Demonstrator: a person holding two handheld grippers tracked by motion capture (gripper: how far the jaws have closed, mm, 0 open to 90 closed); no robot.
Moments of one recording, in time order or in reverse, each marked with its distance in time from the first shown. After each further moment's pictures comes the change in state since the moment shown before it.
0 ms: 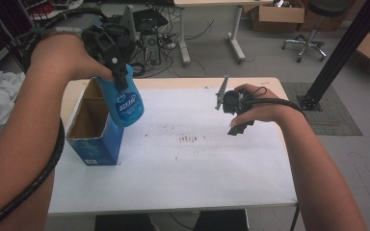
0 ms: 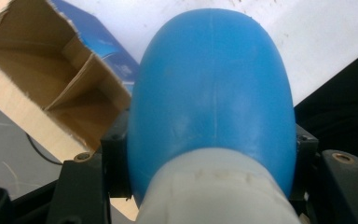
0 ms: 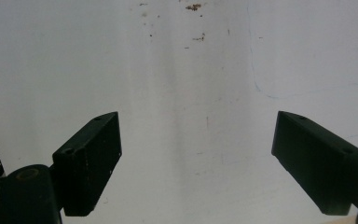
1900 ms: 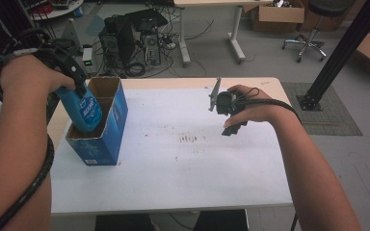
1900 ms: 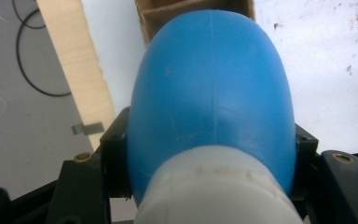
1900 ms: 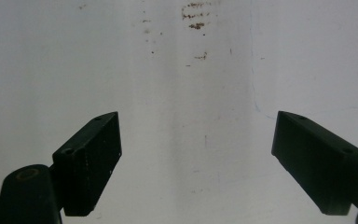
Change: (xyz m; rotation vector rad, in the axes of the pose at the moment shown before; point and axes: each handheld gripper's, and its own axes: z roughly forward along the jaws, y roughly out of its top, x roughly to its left) left arm 0.093 -0.060 0.055 0.035 0.047 -0.463; right arm 0.000 0.015 0.008 -0.016 0.003 -0.050
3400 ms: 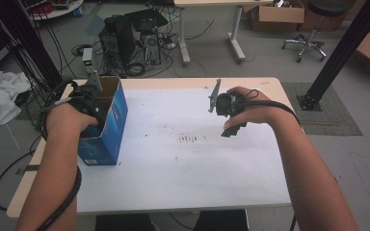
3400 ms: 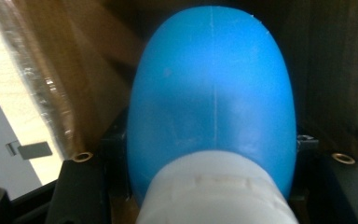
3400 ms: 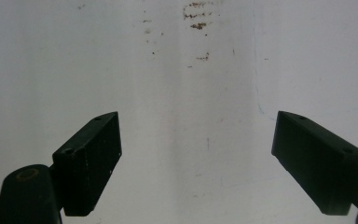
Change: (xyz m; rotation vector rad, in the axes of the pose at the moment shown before) left arm -0.011 0.003 0.126 0.039 -0.024 -0.041; right arm 0.000 -0.001 0.007 -0.007 0.005 0.007
